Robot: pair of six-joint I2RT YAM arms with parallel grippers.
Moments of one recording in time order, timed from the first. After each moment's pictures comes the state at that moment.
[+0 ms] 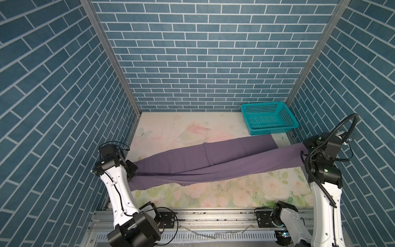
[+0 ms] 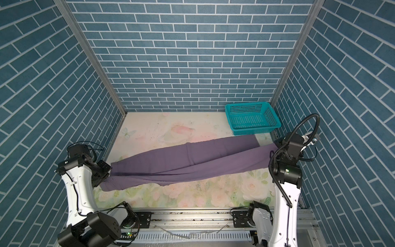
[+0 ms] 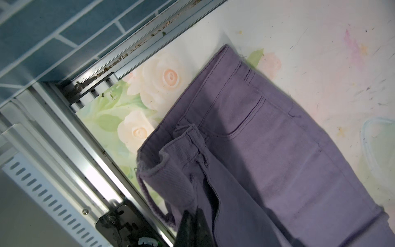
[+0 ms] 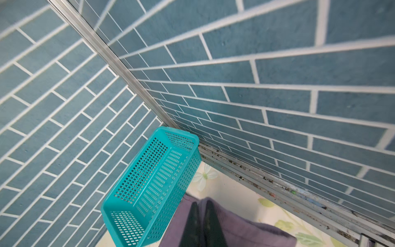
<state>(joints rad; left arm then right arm) 0.61 1.06 1.02 -1.24 0.02 -0.42 -0.26 0.85 1.02 -0.52 0.32 0.63</state>
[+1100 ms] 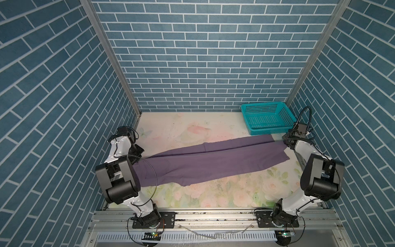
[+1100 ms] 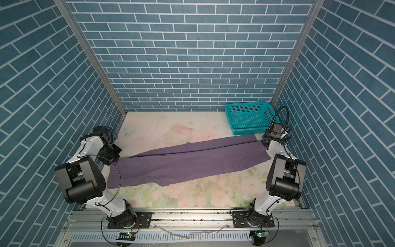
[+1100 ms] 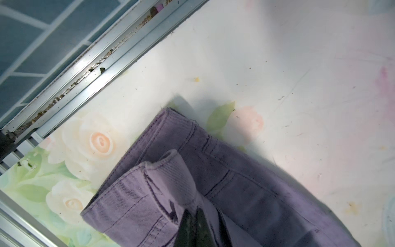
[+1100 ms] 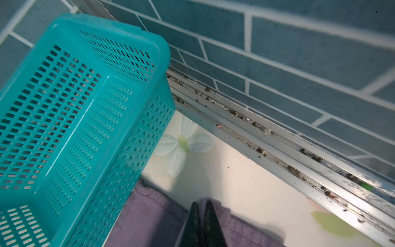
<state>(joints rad) 0.41 1.67 1.23 -1.00 -0.07 -0.60 -0.25 1.68 1.07 -0.18 0.20 0.63</state>
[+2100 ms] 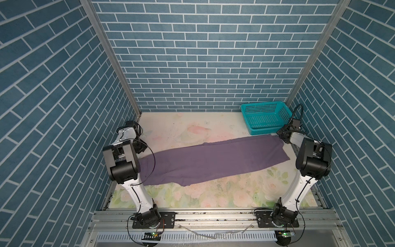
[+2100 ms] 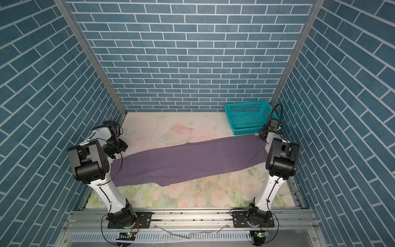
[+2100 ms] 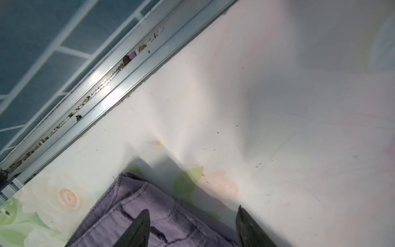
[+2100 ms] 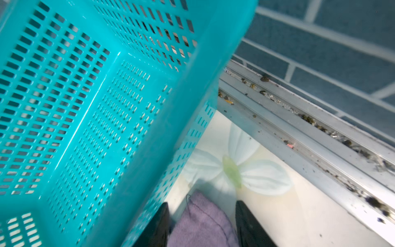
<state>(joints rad) 0.33 1.92 1.45 -0.98 -0.17 -0.64 -0.24 1.97 1.31 -0.14 0.03 0.60</state>
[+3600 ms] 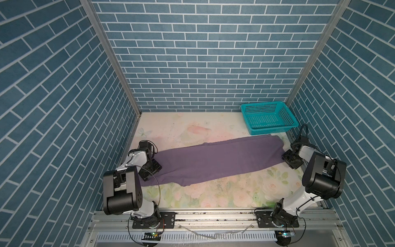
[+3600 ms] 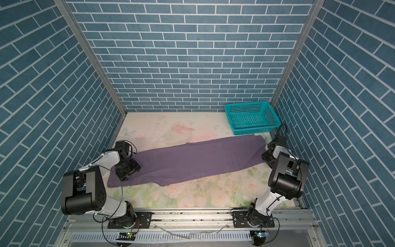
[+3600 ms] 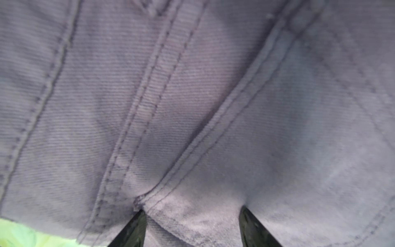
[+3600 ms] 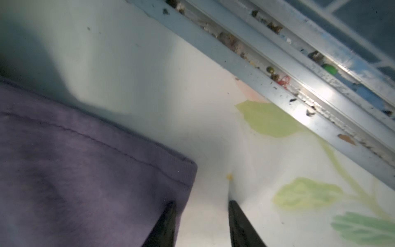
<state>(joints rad) 0.18 1.49 0.80 -0.82 -0.03 -0.63 -0.38 1.70 0.96 -0.51 0.04 0.54</state>
